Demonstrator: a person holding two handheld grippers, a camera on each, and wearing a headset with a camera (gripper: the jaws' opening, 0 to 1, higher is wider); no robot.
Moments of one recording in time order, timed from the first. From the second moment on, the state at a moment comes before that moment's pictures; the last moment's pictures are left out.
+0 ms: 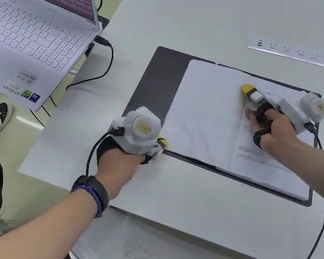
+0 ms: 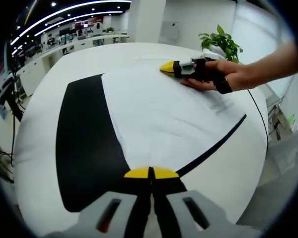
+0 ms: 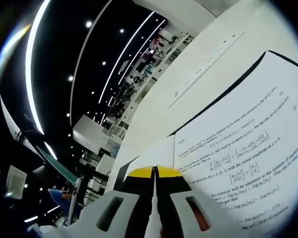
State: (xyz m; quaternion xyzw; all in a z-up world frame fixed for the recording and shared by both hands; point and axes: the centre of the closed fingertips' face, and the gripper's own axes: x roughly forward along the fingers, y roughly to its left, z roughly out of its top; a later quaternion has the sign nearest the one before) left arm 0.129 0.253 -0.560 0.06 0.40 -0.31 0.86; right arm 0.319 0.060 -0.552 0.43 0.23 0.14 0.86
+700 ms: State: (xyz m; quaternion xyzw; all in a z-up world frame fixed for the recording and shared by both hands) left arm 0.128 0.252 -0.559 0.05 0.40 -0.32 0.86; right arm 0.248 0.086 -0.531 0.44 0.23 0.17 0.85
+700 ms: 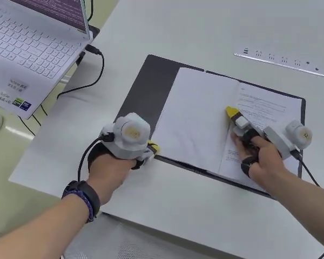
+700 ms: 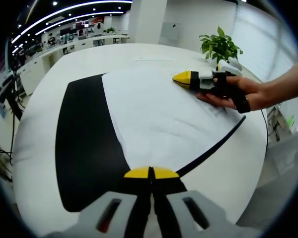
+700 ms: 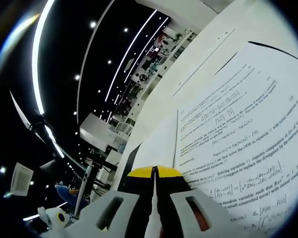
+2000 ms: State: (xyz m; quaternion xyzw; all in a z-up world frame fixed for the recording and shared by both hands) left arm 0.127 0.252 -0.559 0.04 0.40 -0.31 0.86; right arm 0.147 0.102 -0.539 0.44 0.27 0.22 0.83
